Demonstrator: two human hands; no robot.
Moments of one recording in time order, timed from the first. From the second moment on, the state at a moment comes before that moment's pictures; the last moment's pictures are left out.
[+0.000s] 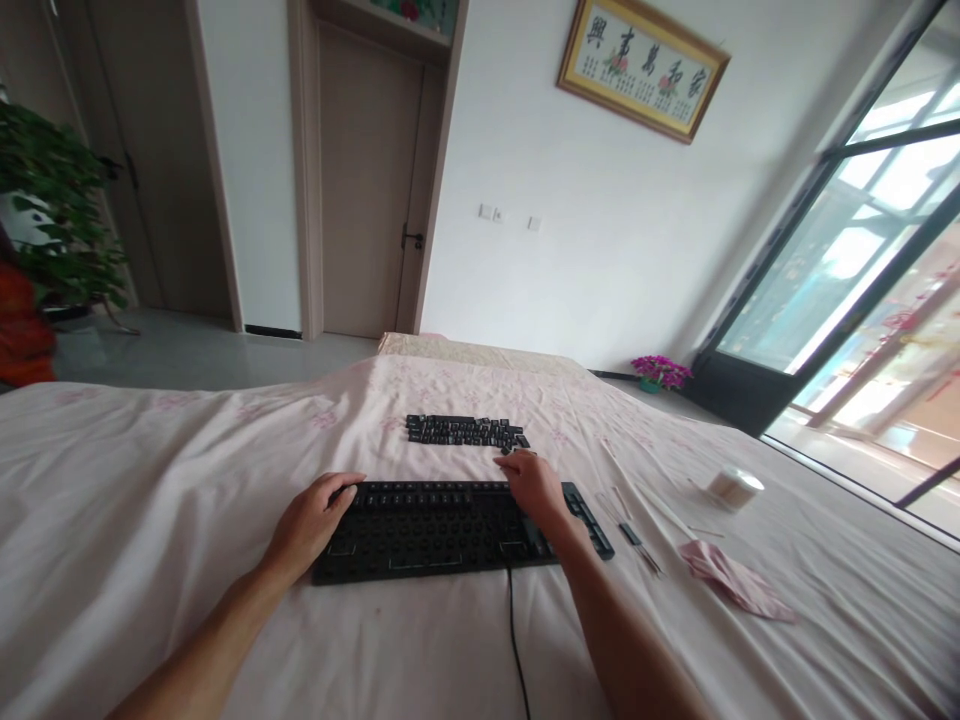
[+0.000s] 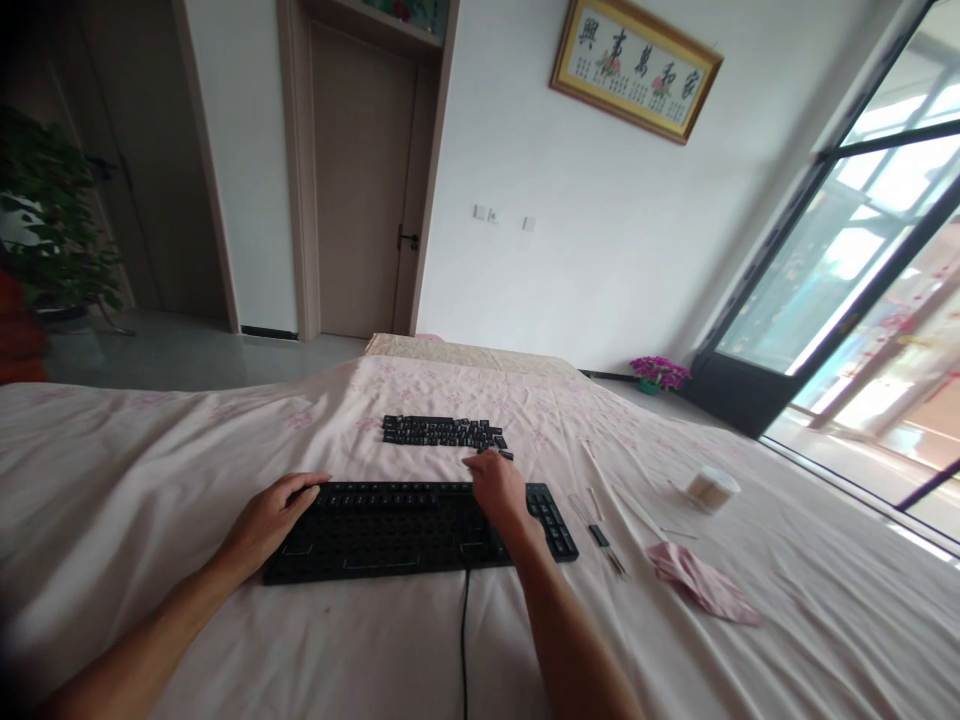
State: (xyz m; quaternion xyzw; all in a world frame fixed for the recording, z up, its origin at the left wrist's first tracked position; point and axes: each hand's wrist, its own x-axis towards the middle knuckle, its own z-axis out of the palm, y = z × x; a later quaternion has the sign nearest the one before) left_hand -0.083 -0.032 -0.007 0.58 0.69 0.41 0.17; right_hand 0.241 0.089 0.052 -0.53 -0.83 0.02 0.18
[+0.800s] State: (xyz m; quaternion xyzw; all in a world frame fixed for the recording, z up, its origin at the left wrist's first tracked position) left_hand -0.084 -0.030 -0.009 0.58 0.68 0.41 0.16; right_hand 0.221 0.167 0.038 -0.60 -0.80 -0.08 0.04
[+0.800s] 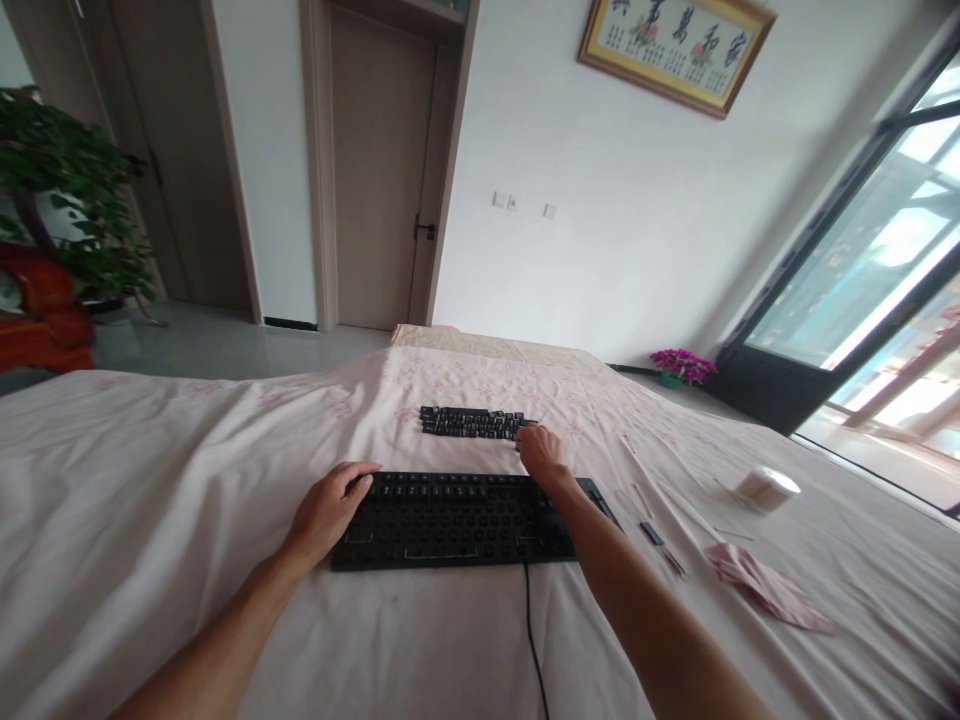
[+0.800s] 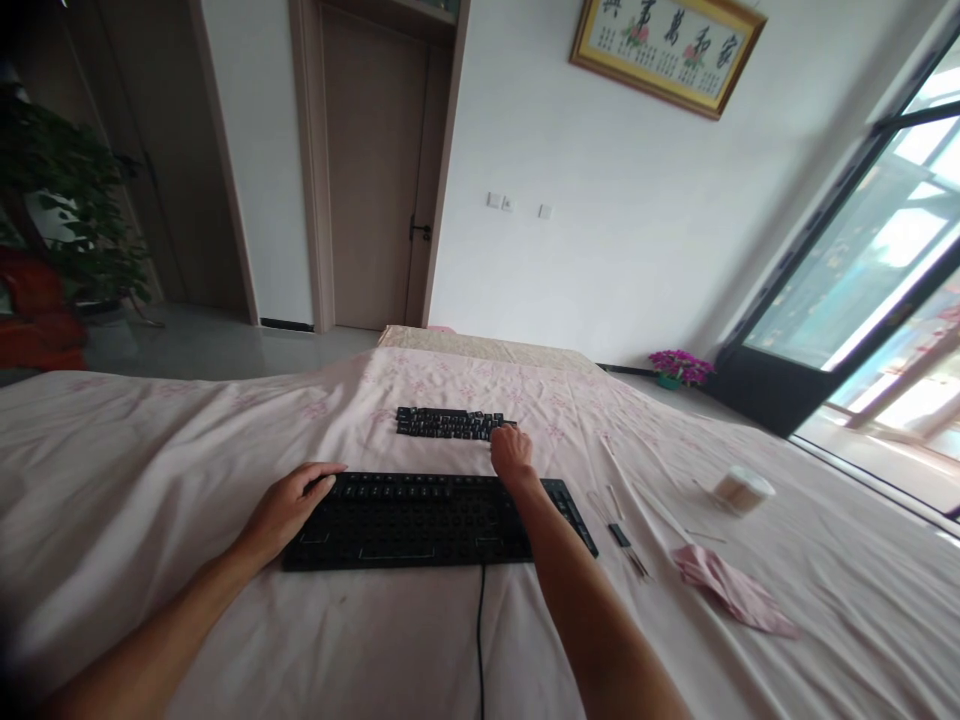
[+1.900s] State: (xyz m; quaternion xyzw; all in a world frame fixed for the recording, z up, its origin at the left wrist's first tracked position) left_hand -0.084 -0.031 -0.008 0.59 0.68 0.41 0.14; right_hand 0.215 0.132 0.056 -0.52 -0.85 0.00 0.05
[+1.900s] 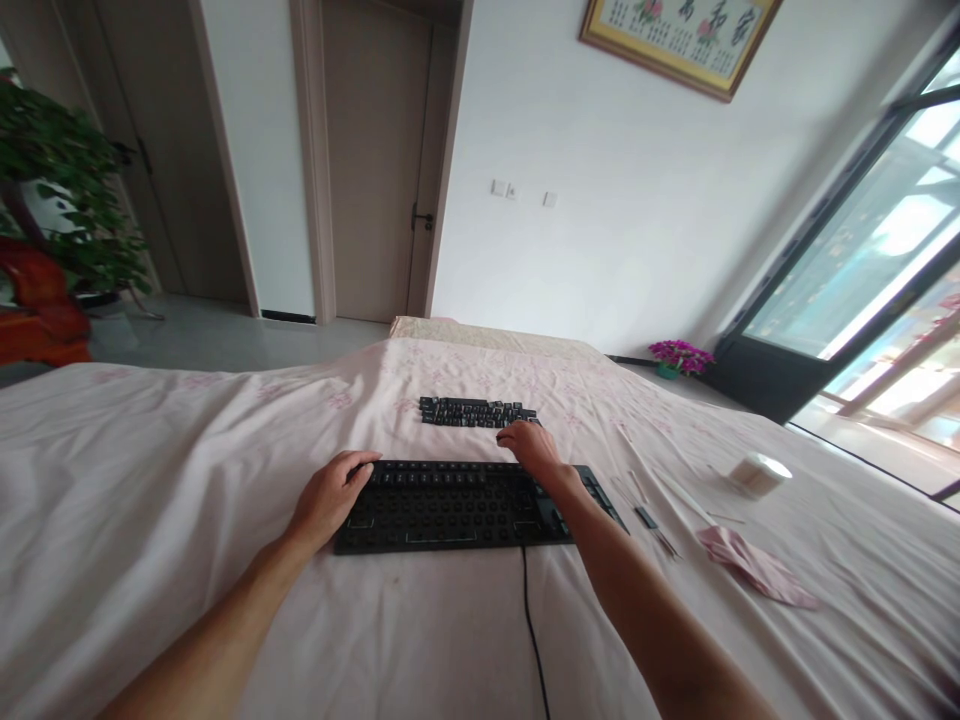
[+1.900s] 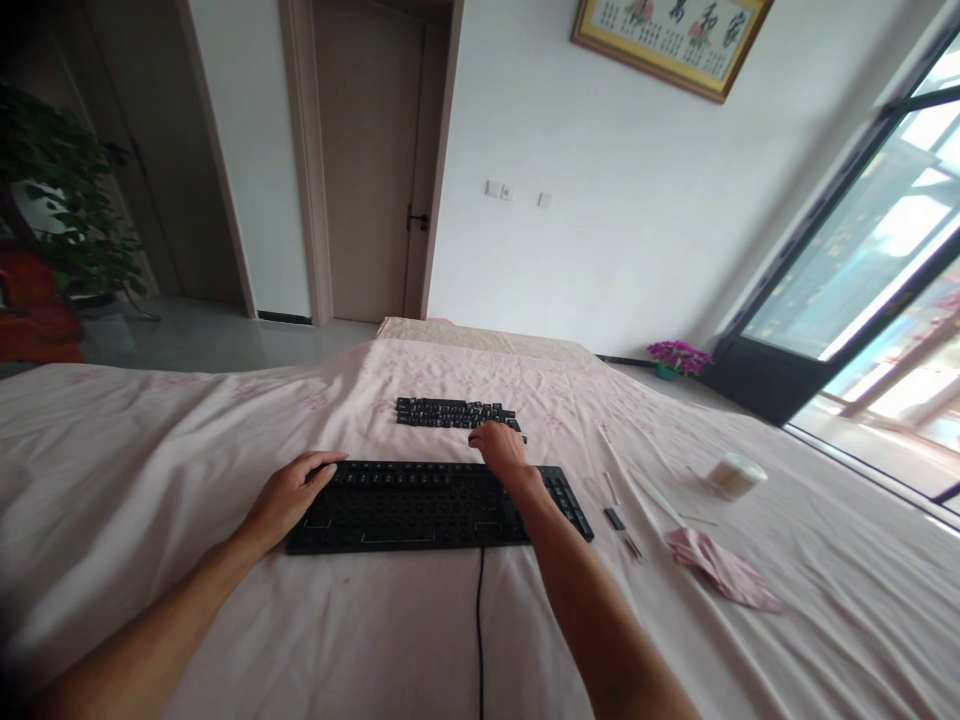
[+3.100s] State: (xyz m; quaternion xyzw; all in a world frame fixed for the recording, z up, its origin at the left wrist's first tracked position) left_hand -0.083 -0.031 -0.008 0.59 0.69 0.41 0.14; right_hand 0.217 0.046 0.051 -0.42 -0.90 -0.12 0.04
